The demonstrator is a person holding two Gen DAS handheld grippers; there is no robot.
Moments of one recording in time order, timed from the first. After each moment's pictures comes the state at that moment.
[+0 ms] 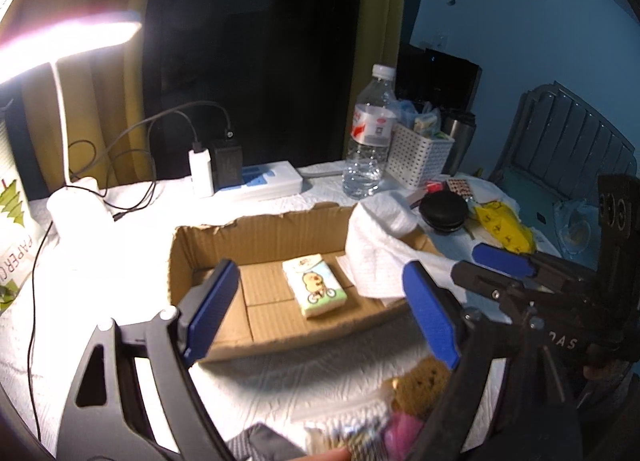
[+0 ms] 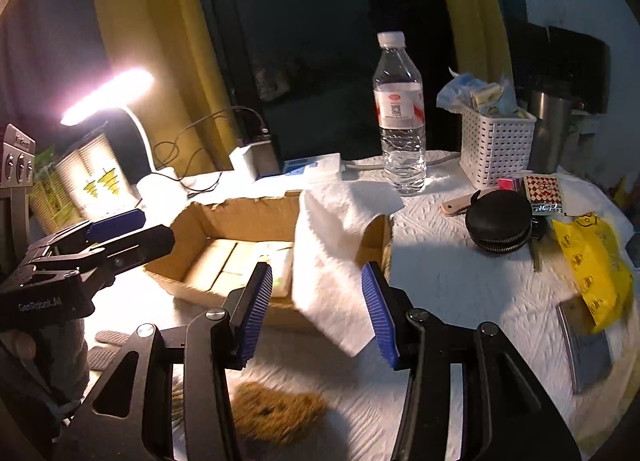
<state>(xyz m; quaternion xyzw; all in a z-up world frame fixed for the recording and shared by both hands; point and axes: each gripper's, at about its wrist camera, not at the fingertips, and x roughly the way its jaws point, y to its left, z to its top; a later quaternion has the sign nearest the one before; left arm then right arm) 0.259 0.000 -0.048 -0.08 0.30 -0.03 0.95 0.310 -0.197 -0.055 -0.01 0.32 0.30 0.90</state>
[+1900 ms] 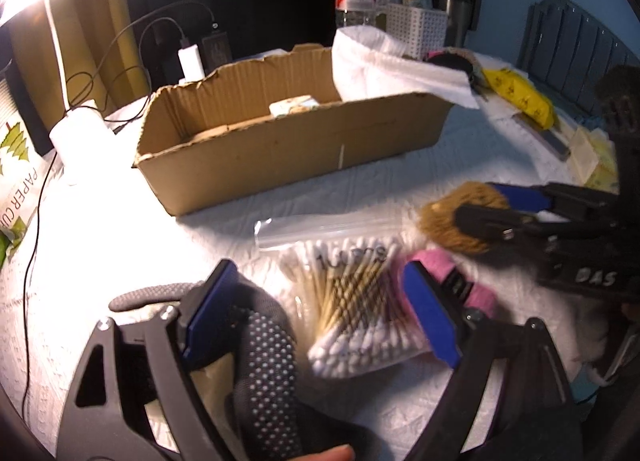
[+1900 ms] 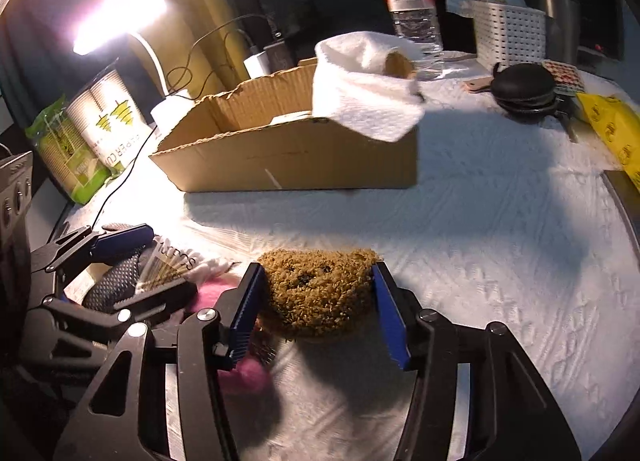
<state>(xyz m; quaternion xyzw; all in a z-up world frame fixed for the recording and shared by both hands) 0.217 -0.045 -0.142 0.01 0.43 0.00 0.90 0.267 -0.213 -0.139 0.00 0.41 0.32 0.85</state>
